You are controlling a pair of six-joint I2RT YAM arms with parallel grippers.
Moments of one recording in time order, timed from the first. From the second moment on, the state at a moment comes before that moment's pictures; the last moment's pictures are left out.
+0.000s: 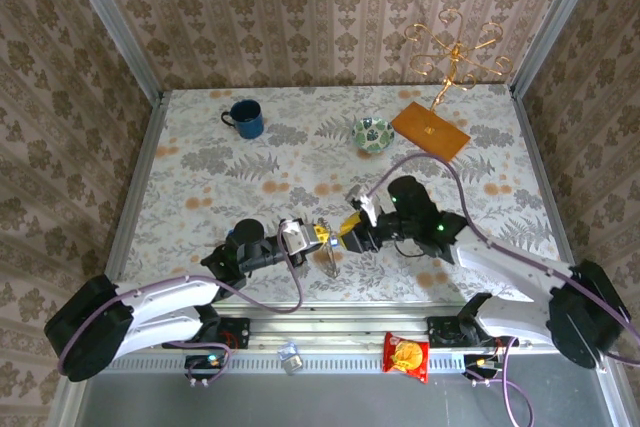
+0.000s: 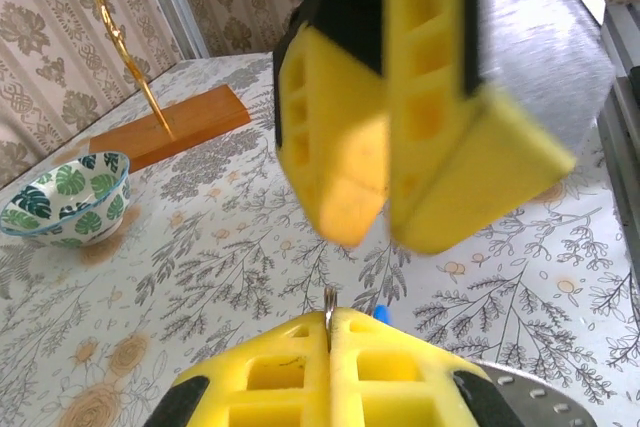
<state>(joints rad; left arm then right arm) -0.90 1.04 0.23 0.63 0.36 0.28 0.67 1.12 0.60 -0.03 -0.60 0.01</state>
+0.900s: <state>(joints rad) -0.90 1.08 0.23 0.69 0.41 0.25 0.67 1.22 0.58 0.14 -0.62 -0.34</state>
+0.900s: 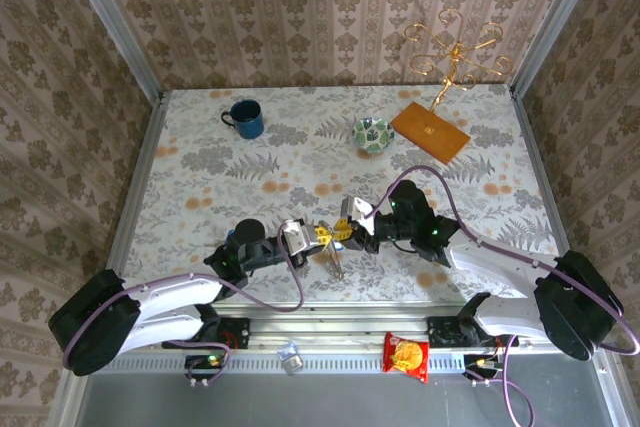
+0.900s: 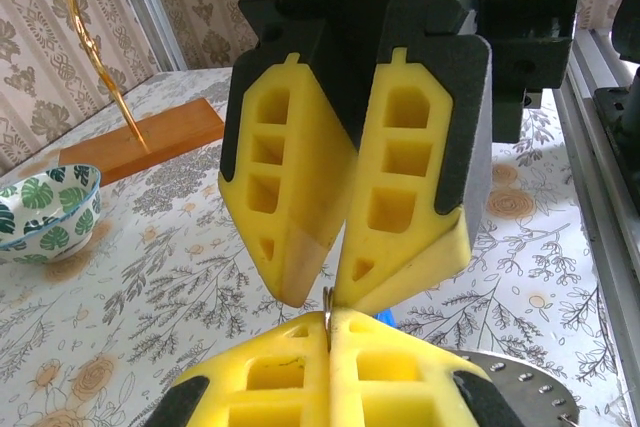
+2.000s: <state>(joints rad) -0.89 1.01 0.35 0.31 0.39 0.37 0.76 1.28 0.92 -0.43 -0.49 -0.70</state>
